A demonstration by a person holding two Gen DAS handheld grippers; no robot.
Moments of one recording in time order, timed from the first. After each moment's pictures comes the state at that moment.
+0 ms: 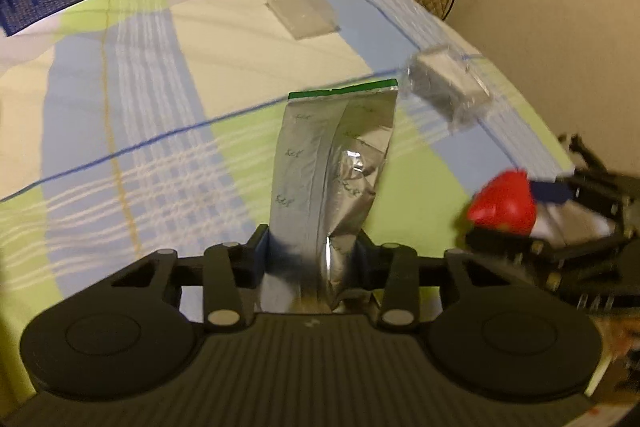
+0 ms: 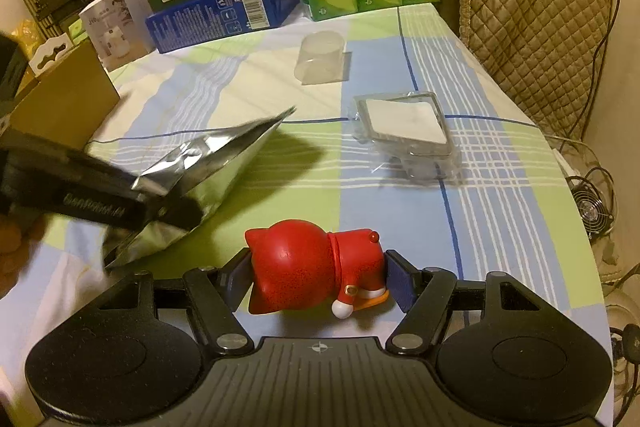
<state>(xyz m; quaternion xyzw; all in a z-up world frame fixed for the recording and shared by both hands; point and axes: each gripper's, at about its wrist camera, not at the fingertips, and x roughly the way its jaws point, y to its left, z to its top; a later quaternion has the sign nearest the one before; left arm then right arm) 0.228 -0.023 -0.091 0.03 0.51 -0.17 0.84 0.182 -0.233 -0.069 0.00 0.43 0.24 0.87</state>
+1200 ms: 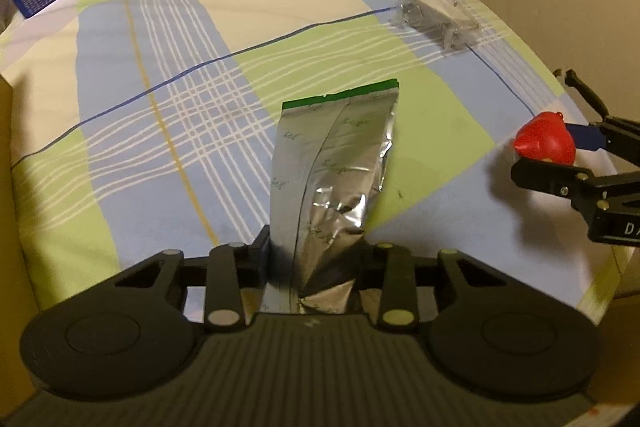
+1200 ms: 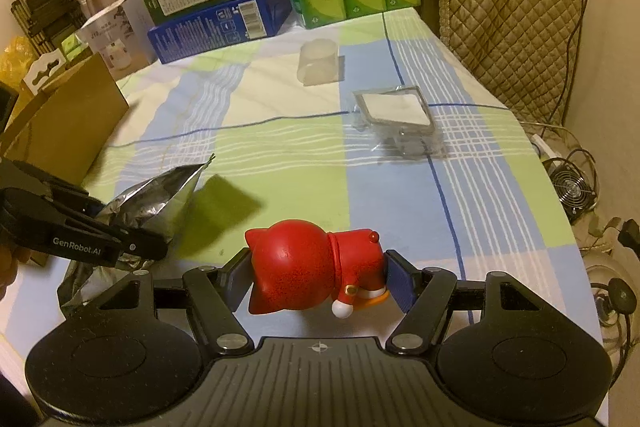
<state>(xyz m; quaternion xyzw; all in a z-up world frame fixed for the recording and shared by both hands) 0.184 -0.004 -0.078 0.07 0.55 -0.17 0.82 0.135 -0.239 -0.044 0.02 0.43 0.21 0.88</state>
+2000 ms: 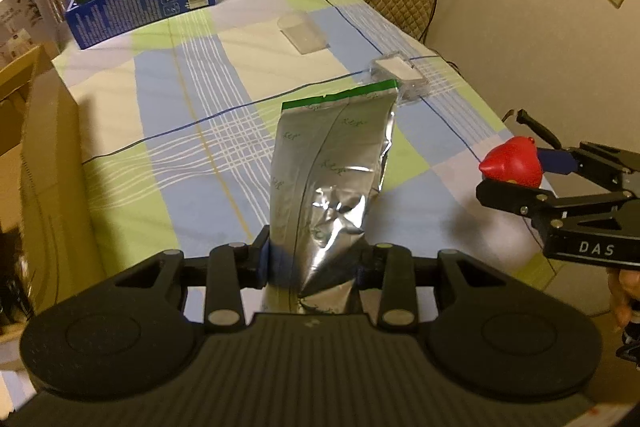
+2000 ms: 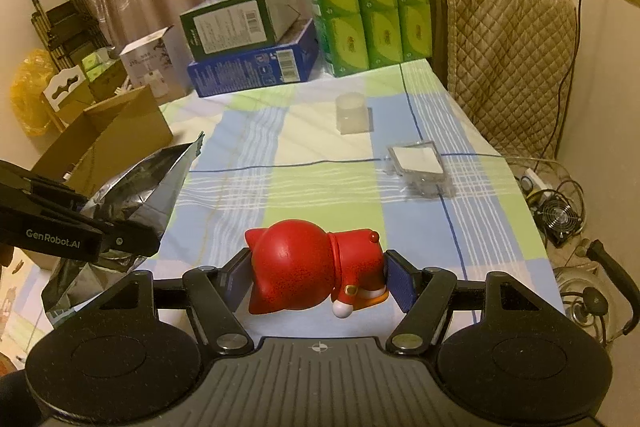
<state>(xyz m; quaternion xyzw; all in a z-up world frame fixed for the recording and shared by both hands) 0.106 0.011 0.030 0.05 0.50 -0.15 0.85 0.070 -0.218 0.036 0.01 0.39 0.22 0.90</state>
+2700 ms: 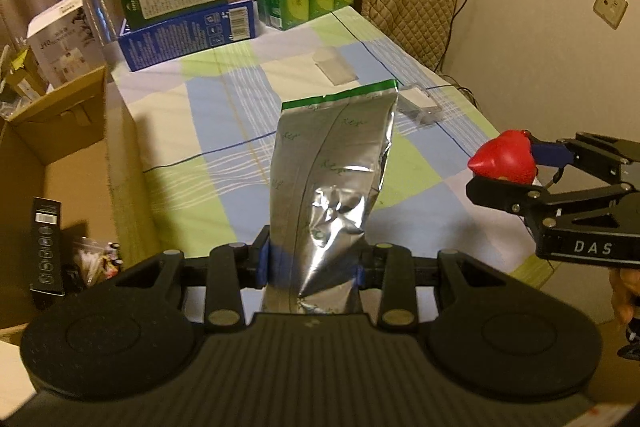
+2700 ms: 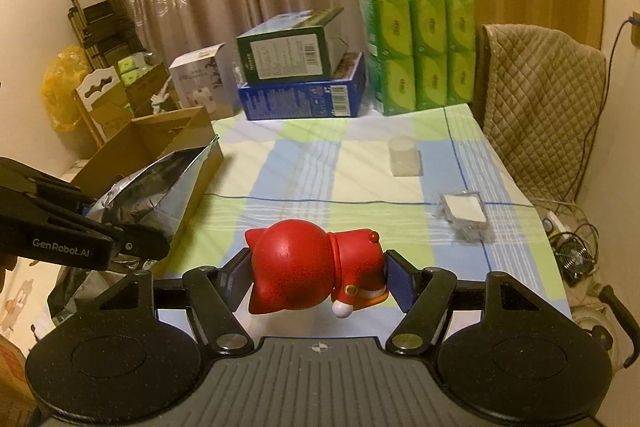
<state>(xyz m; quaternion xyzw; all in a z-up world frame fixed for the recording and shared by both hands) 0.066 0.051 0.086 0.05 0.46 -0.12 0.88 0.045 -0.167 0.085 -0.01 0.35 0.26 0.90</state>
